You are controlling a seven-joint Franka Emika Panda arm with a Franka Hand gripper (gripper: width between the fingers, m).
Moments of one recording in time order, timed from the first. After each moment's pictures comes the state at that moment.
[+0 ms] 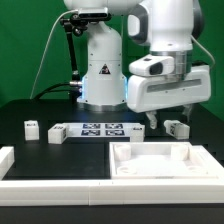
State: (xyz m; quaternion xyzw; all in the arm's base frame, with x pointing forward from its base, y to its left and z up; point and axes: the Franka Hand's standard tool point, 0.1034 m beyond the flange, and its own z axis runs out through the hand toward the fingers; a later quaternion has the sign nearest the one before) arm 0.395 0.140 0.040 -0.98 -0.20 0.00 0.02
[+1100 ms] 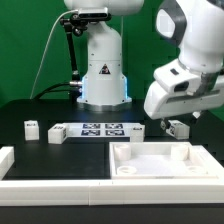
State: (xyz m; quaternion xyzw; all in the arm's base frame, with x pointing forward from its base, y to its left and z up) arm 0.367 0.158 0.024 -0.95 -0.19 0.25 -0.01
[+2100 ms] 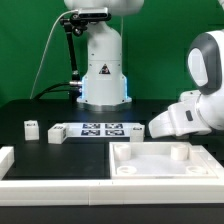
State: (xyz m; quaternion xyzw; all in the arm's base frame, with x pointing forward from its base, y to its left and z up) arm 0.353 0.163 0.001 -0.86 -0.16 0.48 -0.05
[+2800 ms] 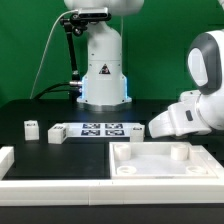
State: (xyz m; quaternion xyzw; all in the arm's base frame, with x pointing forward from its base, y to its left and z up) arm 0.354 0.163 0.004 -0.86 -0.16 0.48 -0.05
